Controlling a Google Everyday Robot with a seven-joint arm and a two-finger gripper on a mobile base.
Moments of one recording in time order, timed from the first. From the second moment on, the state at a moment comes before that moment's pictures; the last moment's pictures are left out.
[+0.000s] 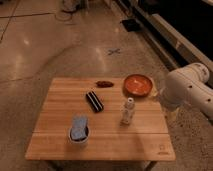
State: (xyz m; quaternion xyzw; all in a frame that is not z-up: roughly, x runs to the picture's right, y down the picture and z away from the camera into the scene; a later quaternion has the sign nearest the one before) arm 0.259 0.089 0.676 -0.23 -0.08 -0.29 0.93
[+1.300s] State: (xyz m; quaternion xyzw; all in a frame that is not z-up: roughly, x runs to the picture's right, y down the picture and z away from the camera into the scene) arm 0.259 0.089 0.676 -0.23 -0.07 -0.29 0.93
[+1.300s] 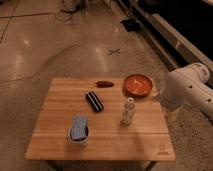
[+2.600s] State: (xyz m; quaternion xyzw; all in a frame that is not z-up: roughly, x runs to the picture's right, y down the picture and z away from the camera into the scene) arm 0.288 0.022 0.778 -0.21 -0.08 -0.34 0.91
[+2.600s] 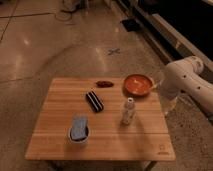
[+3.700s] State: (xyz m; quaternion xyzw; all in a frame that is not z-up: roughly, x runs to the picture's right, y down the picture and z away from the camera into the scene) arm 0.263 -0.003 0.932 -0.26 -0.08 -0.31 0.91
